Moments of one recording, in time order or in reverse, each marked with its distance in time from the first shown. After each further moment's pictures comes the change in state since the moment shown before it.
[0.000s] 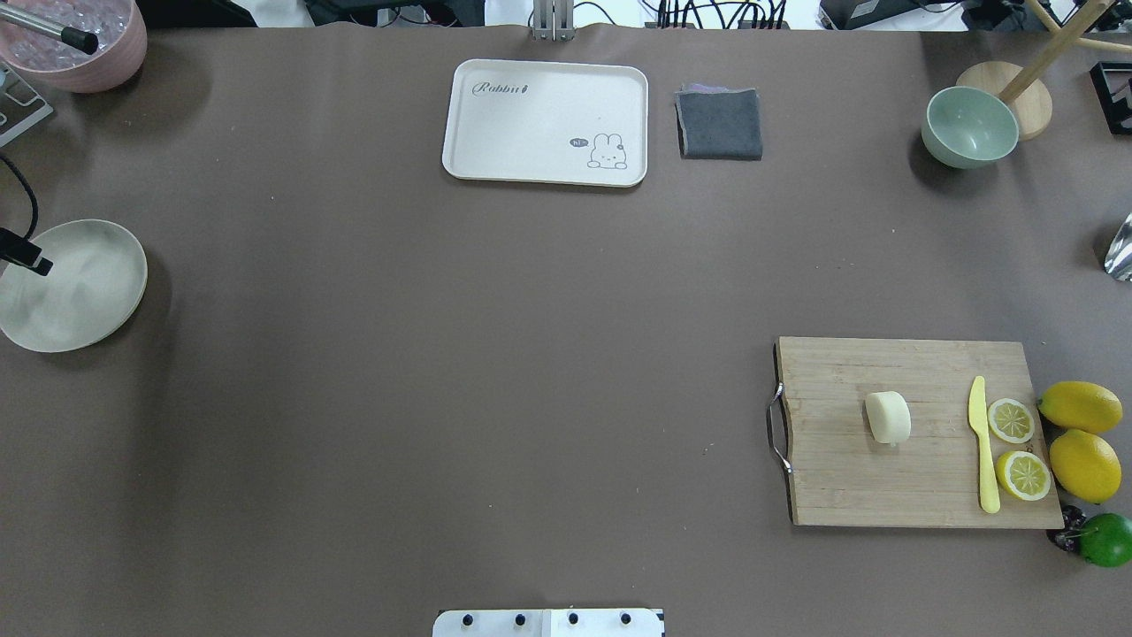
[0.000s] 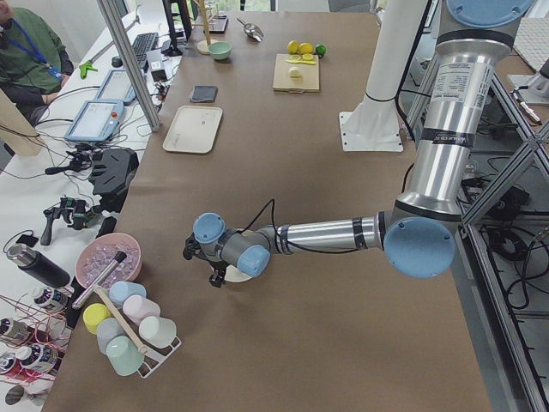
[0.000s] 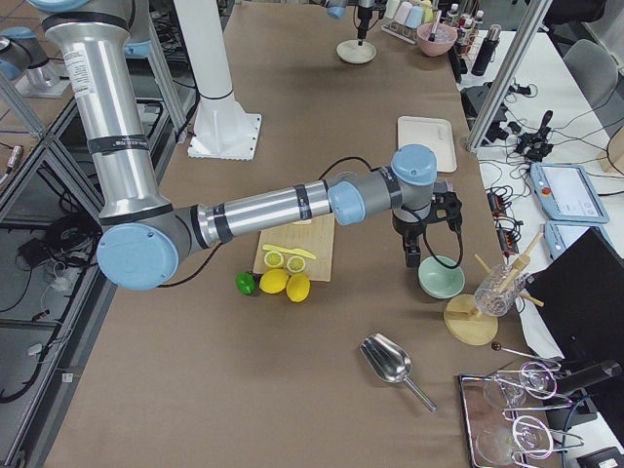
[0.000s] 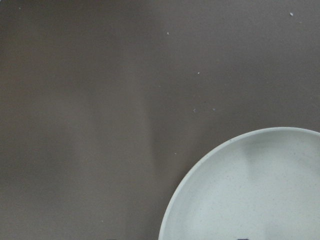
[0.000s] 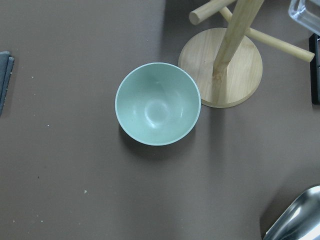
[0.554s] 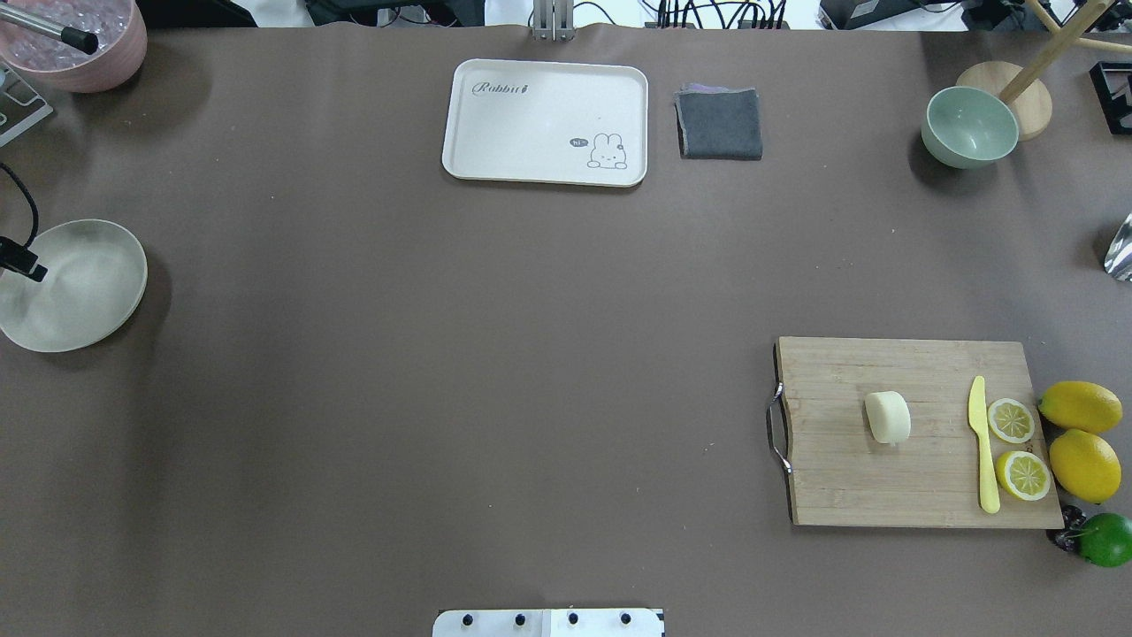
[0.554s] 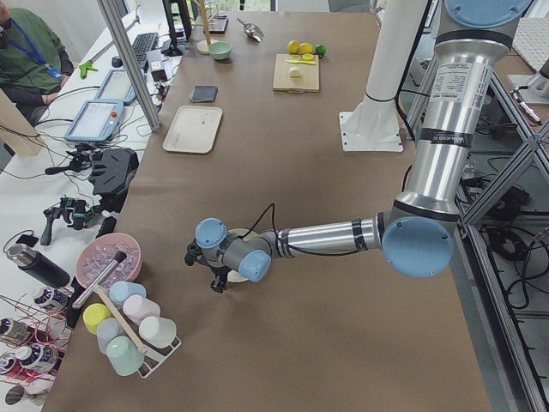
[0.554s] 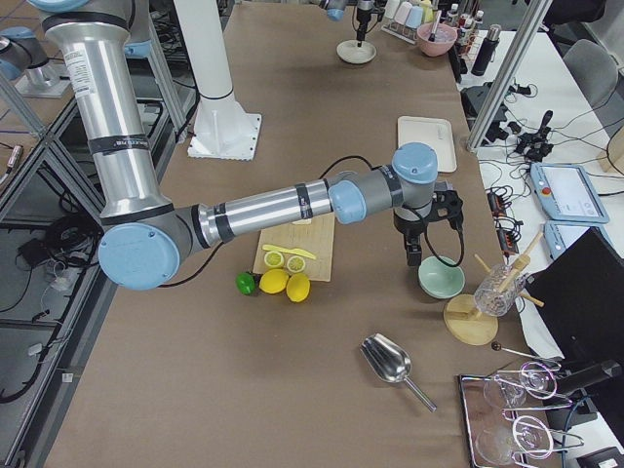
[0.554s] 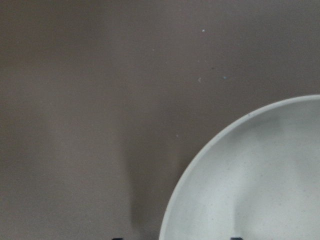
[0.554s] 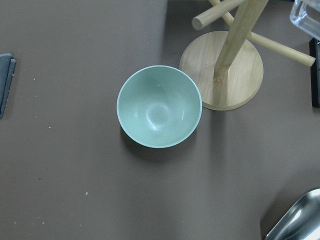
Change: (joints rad) left arm 0.006 -0.002 0.032 -0.018 0.038 0.001; right arm 0.000 0.006 0.001 0.001 -0.002 0.000
